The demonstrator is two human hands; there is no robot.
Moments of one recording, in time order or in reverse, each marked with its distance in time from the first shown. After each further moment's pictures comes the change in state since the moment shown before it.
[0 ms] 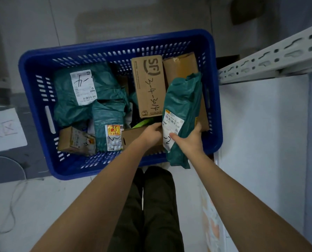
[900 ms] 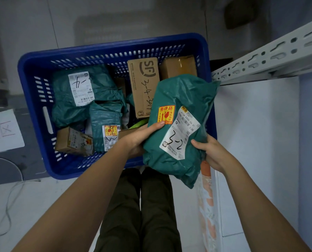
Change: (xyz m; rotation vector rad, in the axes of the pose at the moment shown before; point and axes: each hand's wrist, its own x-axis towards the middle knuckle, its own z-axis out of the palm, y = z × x) left_hand -0.029 0.000 -0.017 -0.537 -0.304 -0.093; right_hand -0.017 0.017 -0.082 0.490 -0.514 0.124
